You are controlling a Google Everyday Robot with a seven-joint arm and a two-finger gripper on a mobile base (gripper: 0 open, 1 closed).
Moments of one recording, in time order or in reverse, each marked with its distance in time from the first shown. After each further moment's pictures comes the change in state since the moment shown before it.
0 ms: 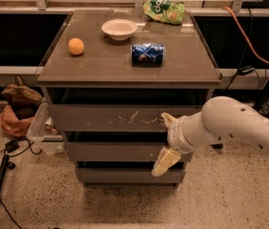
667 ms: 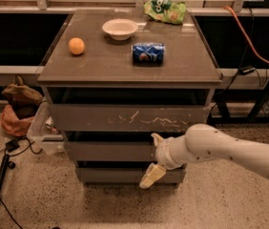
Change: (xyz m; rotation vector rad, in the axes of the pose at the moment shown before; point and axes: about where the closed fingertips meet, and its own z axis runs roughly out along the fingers) arm 0.042 0.021 0.108 -0.064 -0.082 0.093
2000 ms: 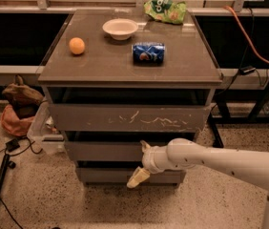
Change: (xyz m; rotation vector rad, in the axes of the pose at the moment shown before) arm 0.033 -0.017 0.120 0.020 -0.068 0.042
